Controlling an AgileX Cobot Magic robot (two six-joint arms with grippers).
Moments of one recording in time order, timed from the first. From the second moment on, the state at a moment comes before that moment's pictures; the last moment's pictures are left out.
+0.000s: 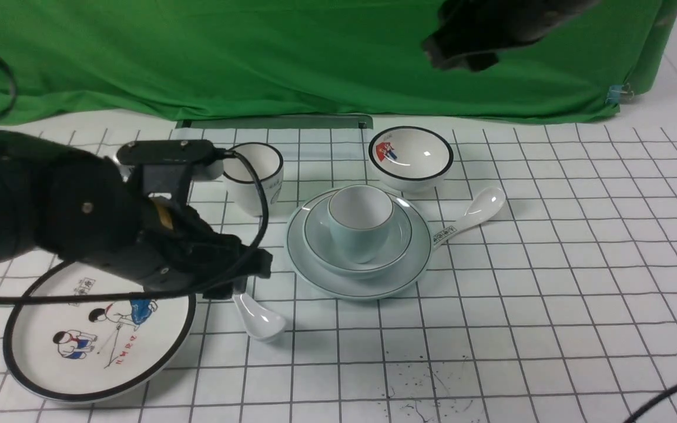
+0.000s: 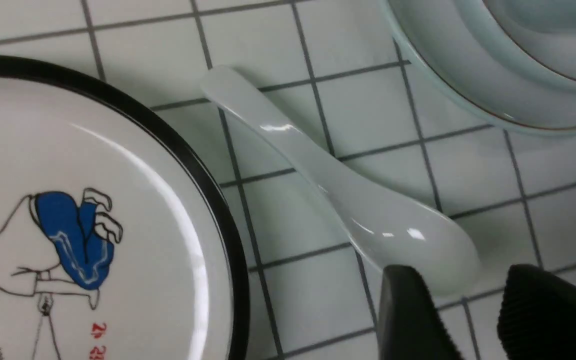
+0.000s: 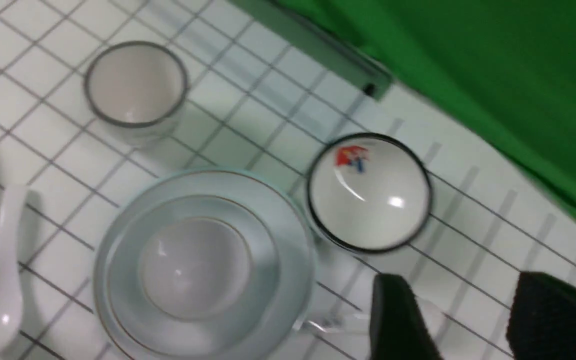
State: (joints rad) right arm 0.53 1.69 -1.83 -0.05 0.93 -0.12; left arm -0.39 1.49 -0.95 -0.08 0.57 -0.24
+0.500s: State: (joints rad) right arm 0.53 1.08 -1.19 -0.23 0.90 0.10; left arm -0.39 1.81 -1.12 0.01 0.57 -0.46
